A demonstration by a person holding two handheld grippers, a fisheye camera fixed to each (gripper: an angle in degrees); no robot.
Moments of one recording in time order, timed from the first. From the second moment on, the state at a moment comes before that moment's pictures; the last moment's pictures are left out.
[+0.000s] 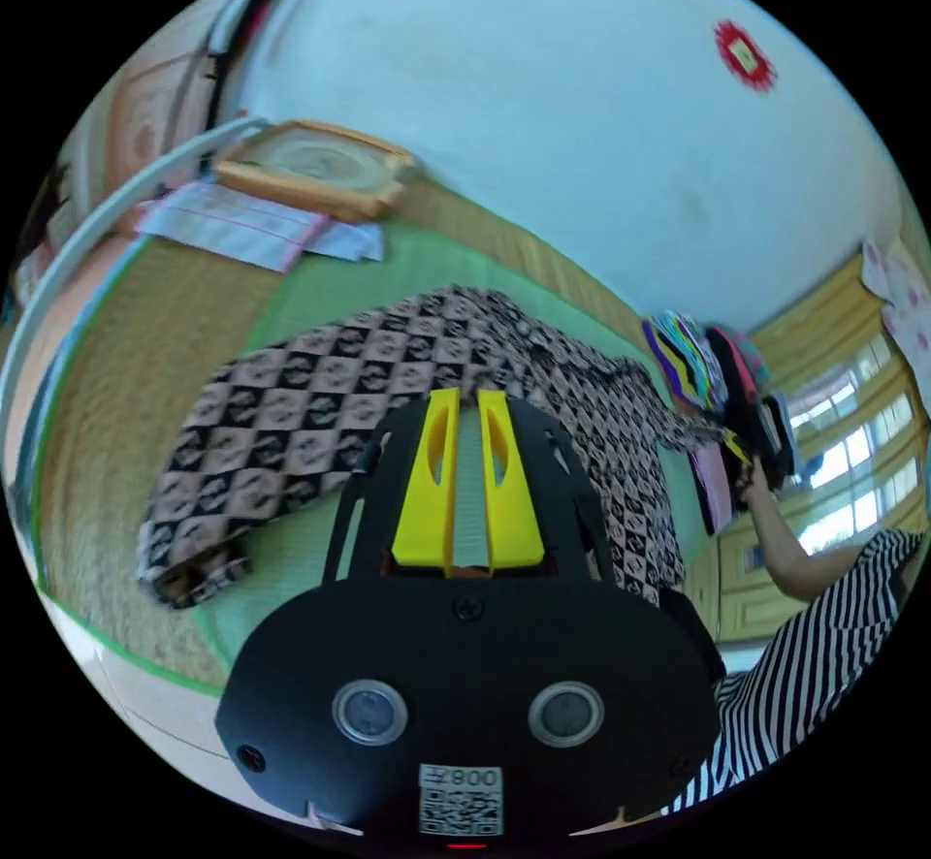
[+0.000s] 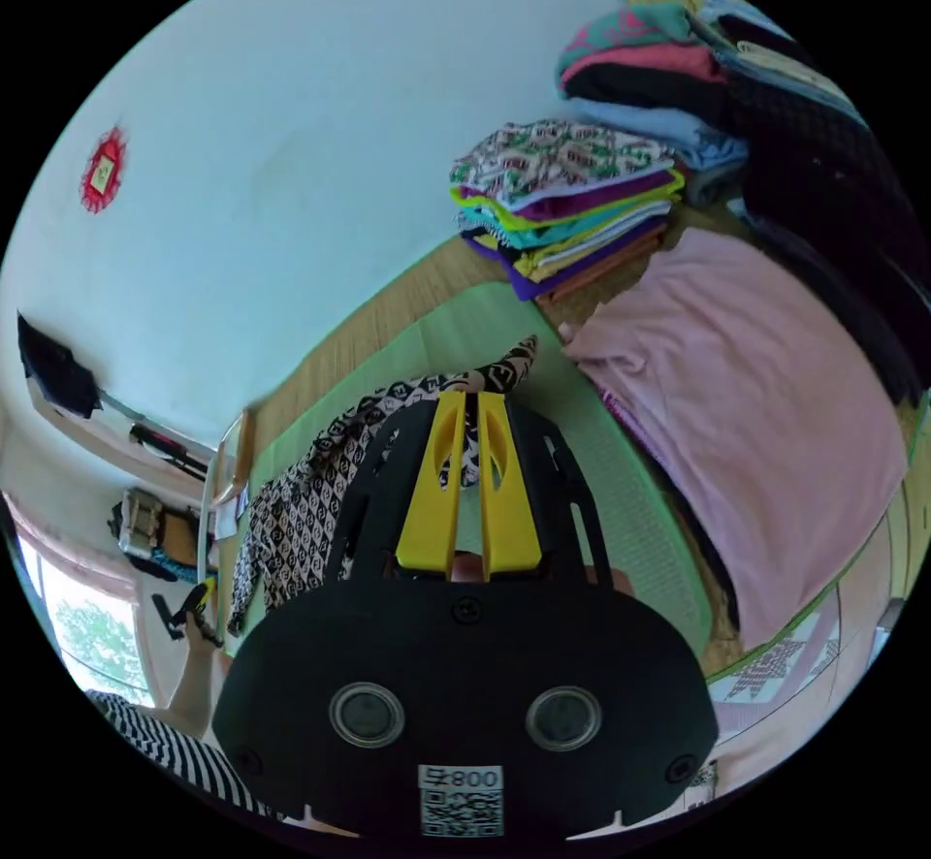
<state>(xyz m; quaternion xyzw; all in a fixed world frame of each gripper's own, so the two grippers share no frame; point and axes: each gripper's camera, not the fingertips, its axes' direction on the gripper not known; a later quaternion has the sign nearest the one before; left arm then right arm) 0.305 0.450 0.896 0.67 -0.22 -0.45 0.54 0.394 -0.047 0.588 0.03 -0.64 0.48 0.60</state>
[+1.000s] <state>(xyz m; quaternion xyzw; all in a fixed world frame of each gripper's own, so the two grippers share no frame) 0.079 0.337 0.749 0.62 -0.15 -0.37 0.68 0.294 0.084 0.577 -0.09 -0.54 0.52 0.66</state>
